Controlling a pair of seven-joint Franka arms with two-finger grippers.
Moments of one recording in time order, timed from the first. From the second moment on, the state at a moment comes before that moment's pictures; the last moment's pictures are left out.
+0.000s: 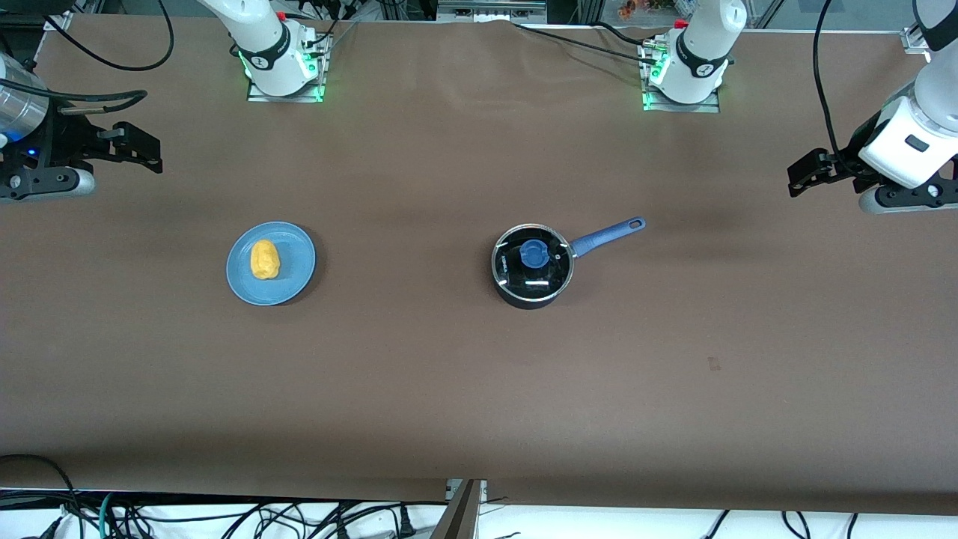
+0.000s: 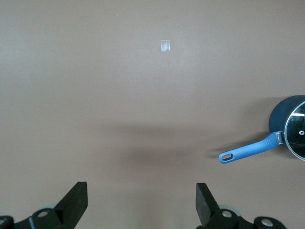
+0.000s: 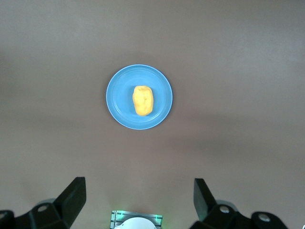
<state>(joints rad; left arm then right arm) 0.00 -0.03 -0.05 -1.72 0.05 1.61 -0.13 0.12 0.08 -0.02 -1.47 -0.04 1.41 -0.05</state>
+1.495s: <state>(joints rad) 0.00 -0.03 -0.05 -1.72 0.05 1.61 -0.17 0.12 0.08 -0.02 -1.47 -0.04 1.41 -0.05</state>
